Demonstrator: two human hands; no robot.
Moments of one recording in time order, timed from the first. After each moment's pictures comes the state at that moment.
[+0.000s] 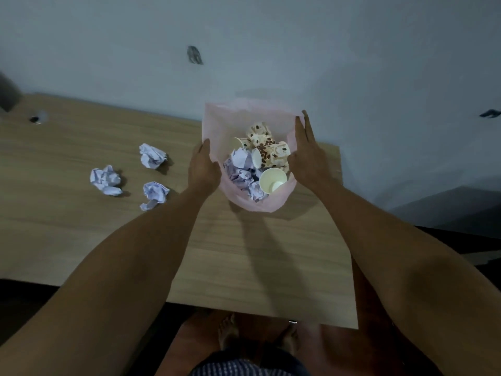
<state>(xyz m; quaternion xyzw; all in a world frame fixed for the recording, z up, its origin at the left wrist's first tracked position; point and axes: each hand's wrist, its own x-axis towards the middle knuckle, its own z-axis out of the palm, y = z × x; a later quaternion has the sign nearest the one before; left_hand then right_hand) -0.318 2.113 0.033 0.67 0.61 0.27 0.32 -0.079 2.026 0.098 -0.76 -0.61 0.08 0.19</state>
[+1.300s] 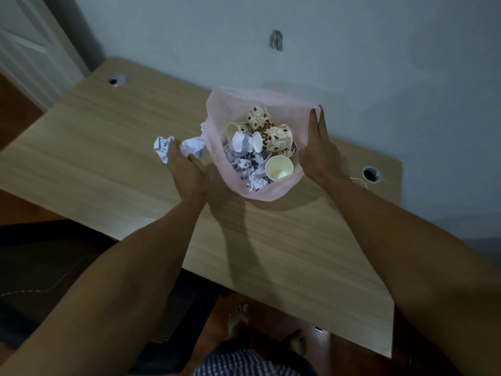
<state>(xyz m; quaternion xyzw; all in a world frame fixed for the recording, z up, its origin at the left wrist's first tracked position) -0.462 2.086 0.007 0.47 0.71 0.49 0.19 -0.182 2.083 0.076 -0.73 -0.67 0.08 0.15</state>
